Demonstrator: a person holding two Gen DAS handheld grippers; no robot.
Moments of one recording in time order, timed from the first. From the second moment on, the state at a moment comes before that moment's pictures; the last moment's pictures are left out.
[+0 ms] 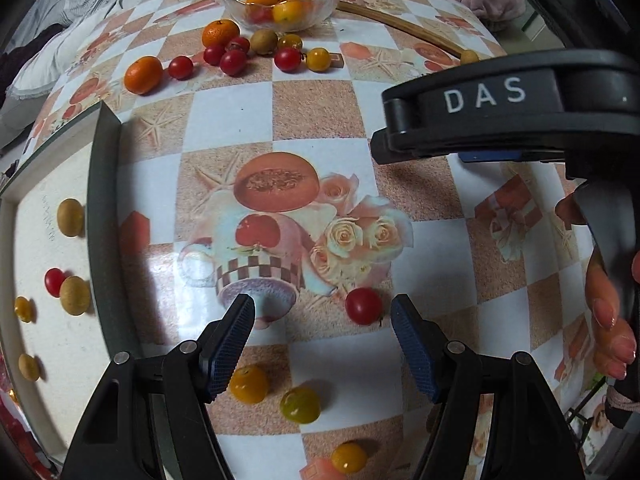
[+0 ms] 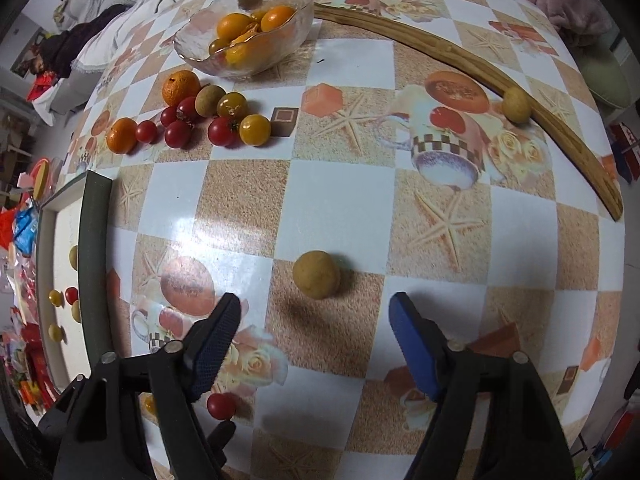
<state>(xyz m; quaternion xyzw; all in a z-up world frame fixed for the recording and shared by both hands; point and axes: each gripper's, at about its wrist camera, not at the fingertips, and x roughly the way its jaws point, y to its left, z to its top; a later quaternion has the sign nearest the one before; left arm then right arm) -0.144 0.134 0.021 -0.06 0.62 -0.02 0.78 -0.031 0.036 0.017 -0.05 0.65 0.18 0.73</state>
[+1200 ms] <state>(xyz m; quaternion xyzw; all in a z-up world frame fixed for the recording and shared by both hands) -0.150 0.167 0.055 -0.09 0.62 -0.05 0.78 -0.077 0.009 0.050 -0.02 0.65 0.20 0.73</state>
